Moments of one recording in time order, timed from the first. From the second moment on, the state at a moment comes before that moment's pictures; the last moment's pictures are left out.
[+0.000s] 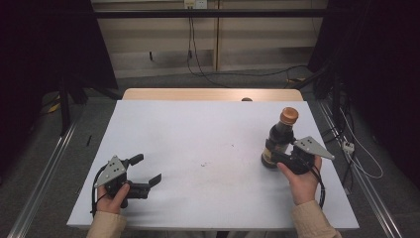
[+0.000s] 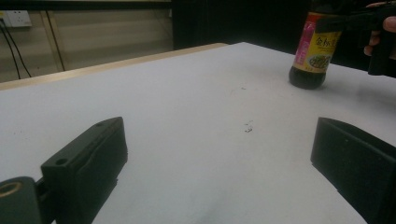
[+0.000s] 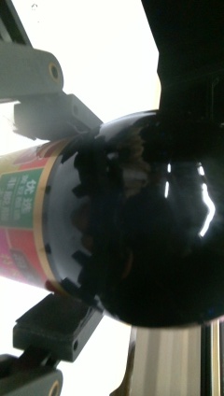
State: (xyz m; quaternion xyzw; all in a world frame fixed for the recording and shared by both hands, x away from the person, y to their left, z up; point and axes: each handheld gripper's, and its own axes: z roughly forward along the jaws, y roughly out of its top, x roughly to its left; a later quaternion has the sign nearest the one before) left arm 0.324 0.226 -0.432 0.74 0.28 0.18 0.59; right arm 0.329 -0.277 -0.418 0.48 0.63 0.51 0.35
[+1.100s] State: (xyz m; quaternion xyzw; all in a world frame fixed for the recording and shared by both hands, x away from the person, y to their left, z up) left arm 0.324 0.226 -0.433 0.73 0.28 0.18 0.59; right arm 0.330 -0.274 -0.416 0.45 0.64 0.51 0.36
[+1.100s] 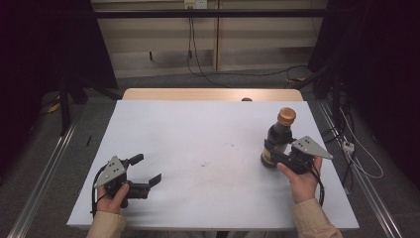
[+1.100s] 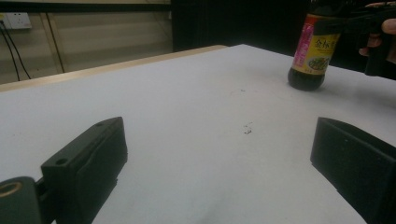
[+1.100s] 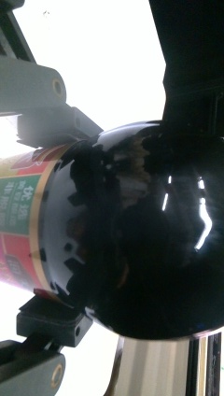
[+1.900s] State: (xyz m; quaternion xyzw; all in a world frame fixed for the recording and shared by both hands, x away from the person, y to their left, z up) left arm 0.322 0.227 -0.431 0.73 0.28 0.18 0.60; right arm 0.353 -0.233 -0.398 0.42 0.67 0.53 0.32
